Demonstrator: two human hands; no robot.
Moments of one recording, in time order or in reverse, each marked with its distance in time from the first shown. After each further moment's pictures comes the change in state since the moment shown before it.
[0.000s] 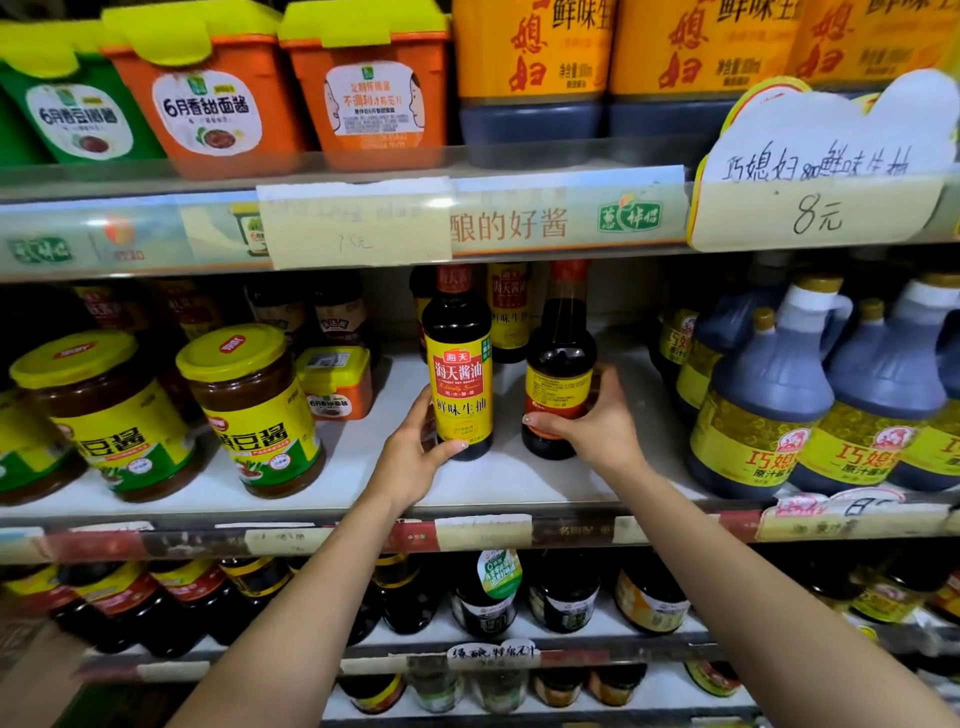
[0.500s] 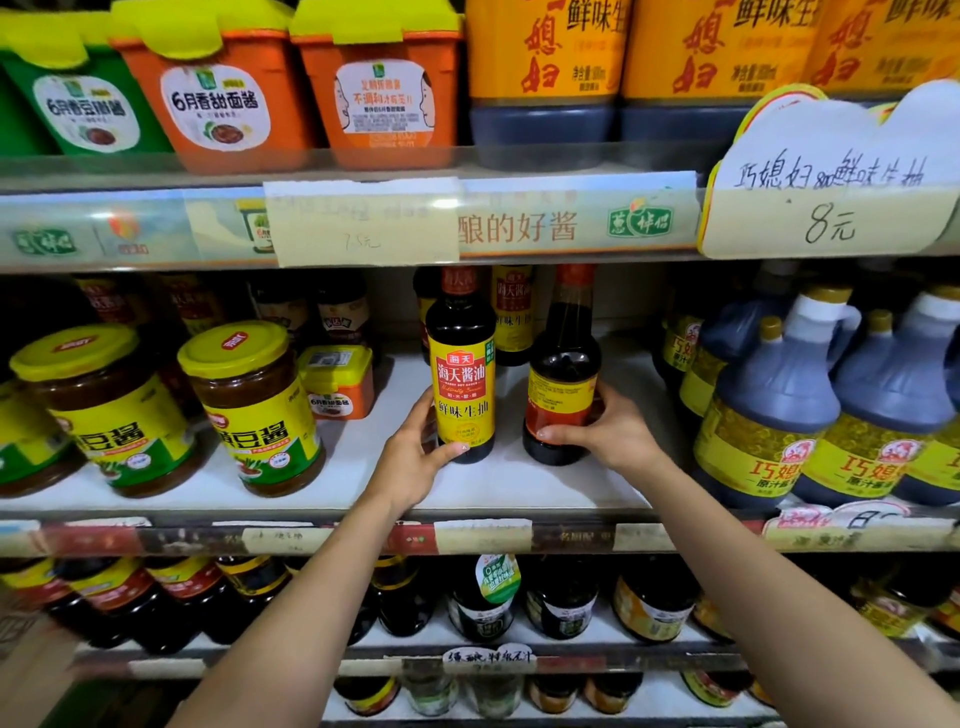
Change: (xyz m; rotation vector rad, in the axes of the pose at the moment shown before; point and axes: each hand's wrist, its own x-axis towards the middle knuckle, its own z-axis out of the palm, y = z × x) left_hand 0.002 -0.004 0.000 -0.022 0.005 -0.001; right_hand 0.009 -0.002 -0.015 -0.037 -0.197 0.090
